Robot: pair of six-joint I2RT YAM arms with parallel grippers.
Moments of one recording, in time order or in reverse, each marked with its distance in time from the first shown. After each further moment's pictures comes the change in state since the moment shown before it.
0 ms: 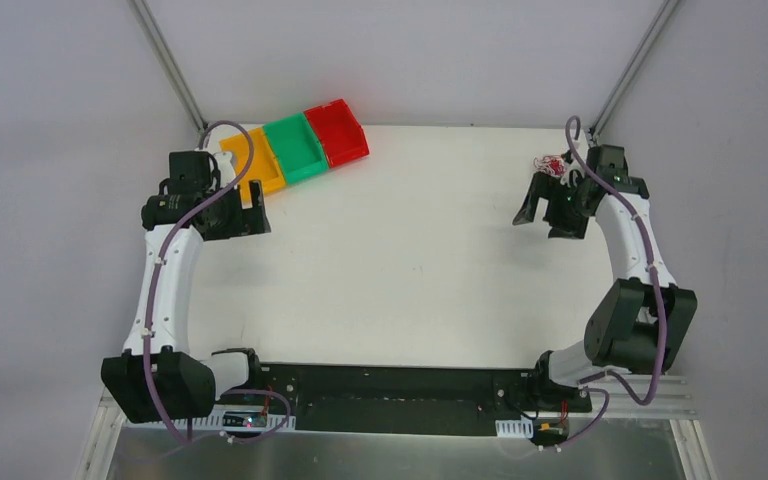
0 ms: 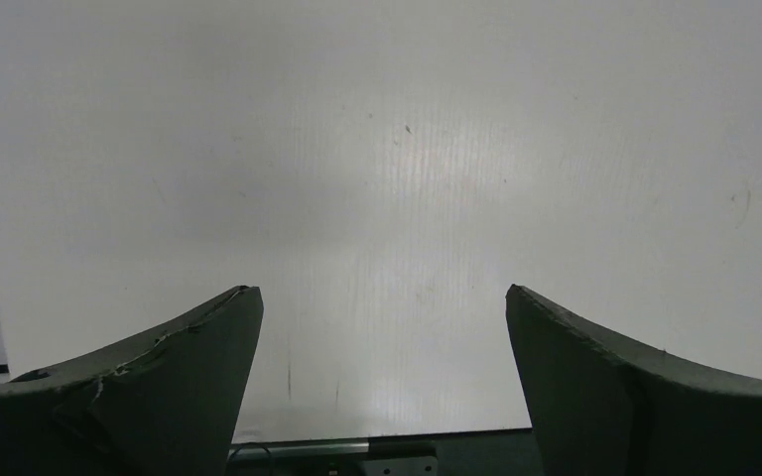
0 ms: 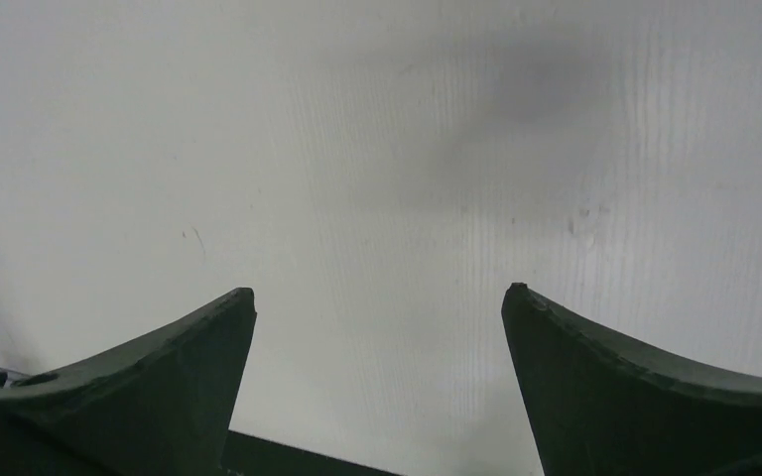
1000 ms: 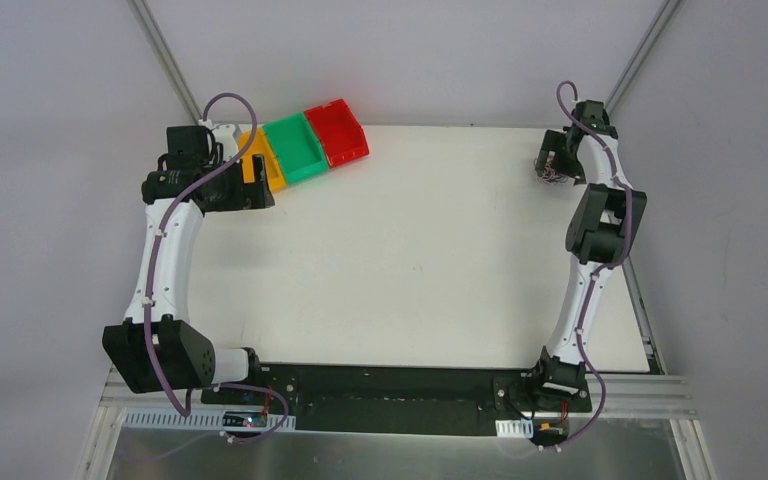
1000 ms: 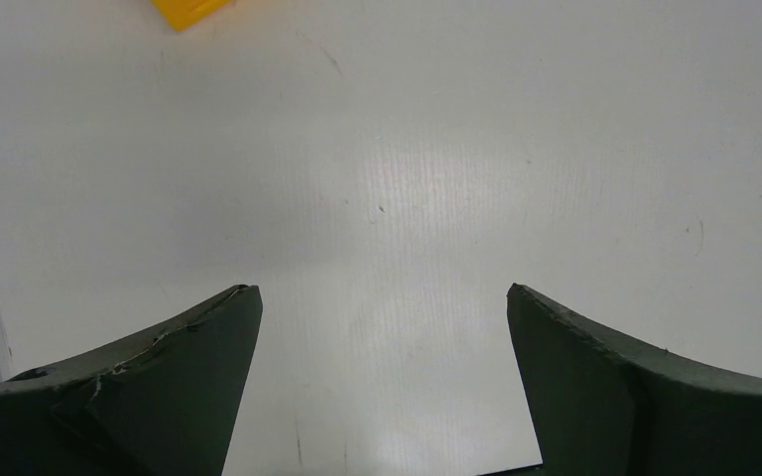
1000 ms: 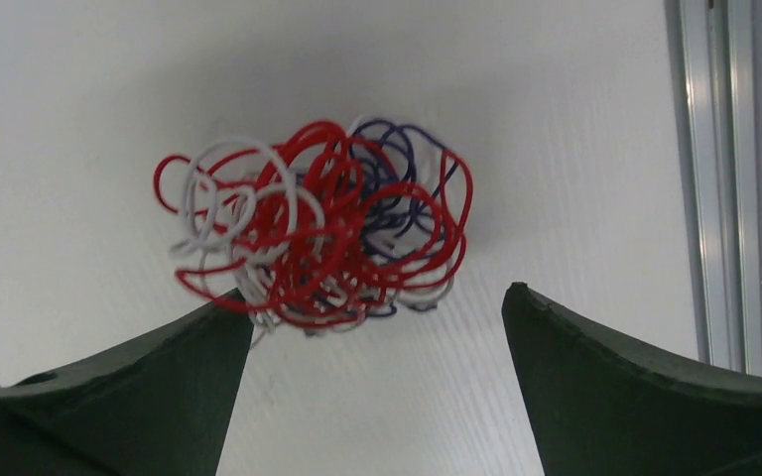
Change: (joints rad) left arm 0.000 0.140 0.157 0.085 0.081 0.052; right arm -0.029 0.924 0.900 0.116 0.426 -0.014
